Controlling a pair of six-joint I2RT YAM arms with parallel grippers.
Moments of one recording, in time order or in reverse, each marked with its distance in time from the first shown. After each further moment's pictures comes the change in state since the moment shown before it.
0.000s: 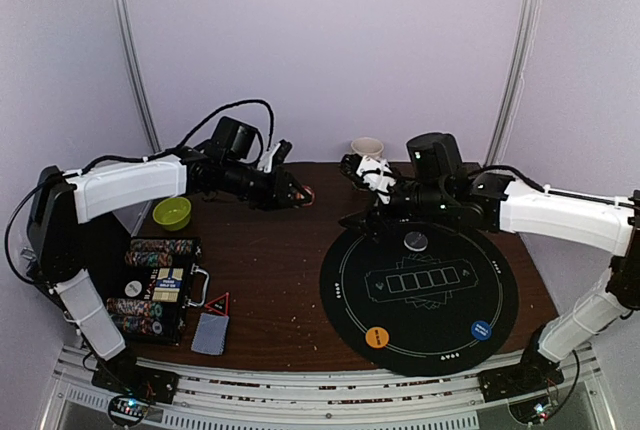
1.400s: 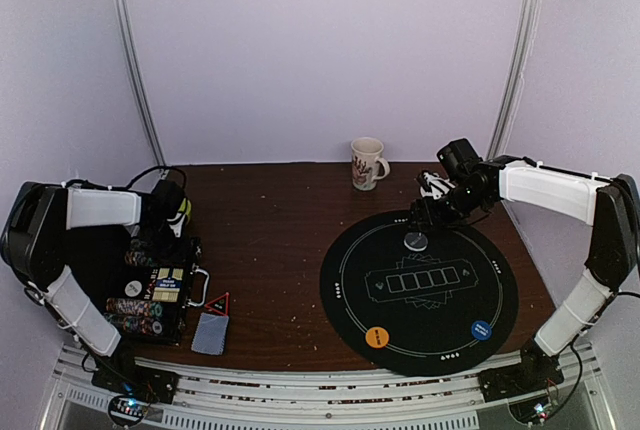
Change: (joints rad) left arm 0.438 -0.112 -0.482 -0.262 -0.654 0.377; right arm -0.405 0.153 0.050 -0.491 -0.038 0.643
